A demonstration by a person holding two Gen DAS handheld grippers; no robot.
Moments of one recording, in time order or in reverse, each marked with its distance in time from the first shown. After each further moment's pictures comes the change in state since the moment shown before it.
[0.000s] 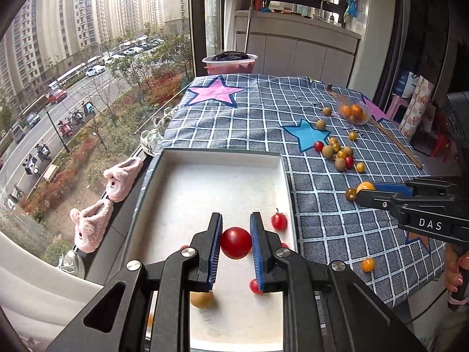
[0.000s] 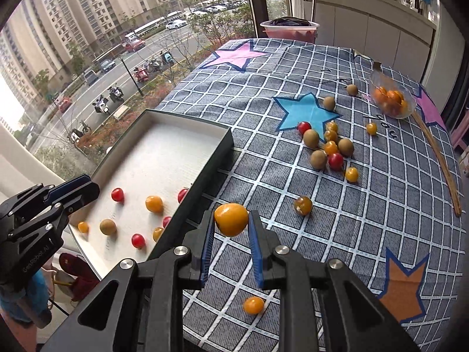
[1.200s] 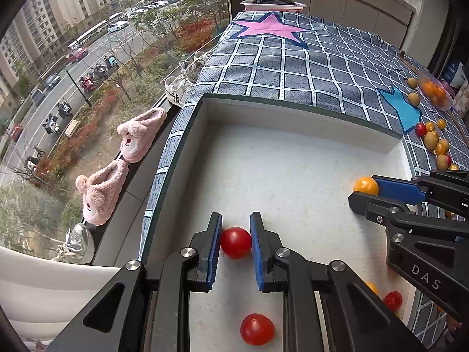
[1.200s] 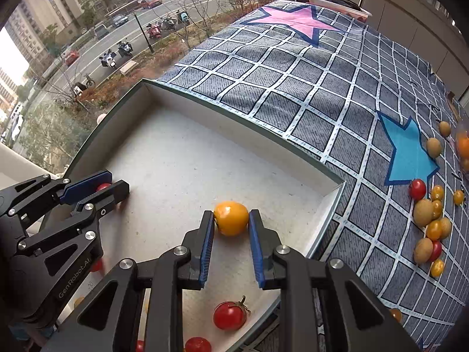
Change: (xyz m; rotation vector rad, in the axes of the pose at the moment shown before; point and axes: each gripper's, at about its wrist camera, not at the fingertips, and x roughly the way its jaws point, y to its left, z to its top) left arm 0.147 0.060 0.009 -0.079 0.272 0.123; right arm 0.162 0.063 0.063 -0.149 0.195 -0.030
